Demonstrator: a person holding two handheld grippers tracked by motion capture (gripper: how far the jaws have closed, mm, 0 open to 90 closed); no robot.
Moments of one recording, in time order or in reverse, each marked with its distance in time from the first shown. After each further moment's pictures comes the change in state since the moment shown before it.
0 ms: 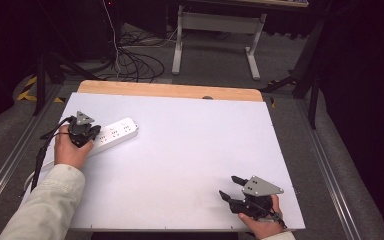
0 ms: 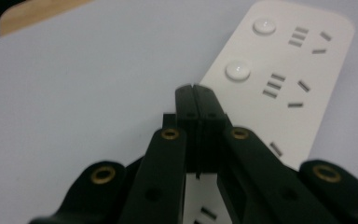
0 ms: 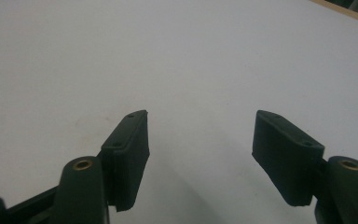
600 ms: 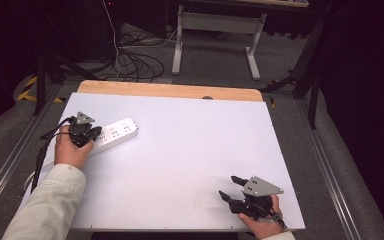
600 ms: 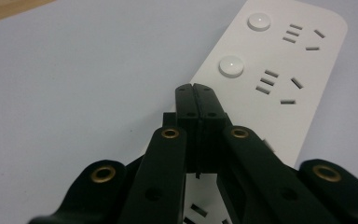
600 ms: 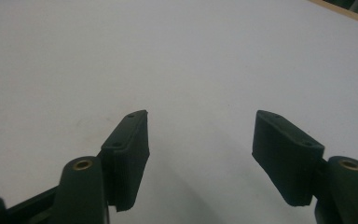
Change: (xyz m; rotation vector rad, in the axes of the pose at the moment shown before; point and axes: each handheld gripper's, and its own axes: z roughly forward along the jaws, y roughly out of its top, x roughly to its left) left arm -0.003 0.001 0.001 0.034 -0.018 -0.011; right arm 0.001 0.000 0.000 -0.002 0.003 0.001
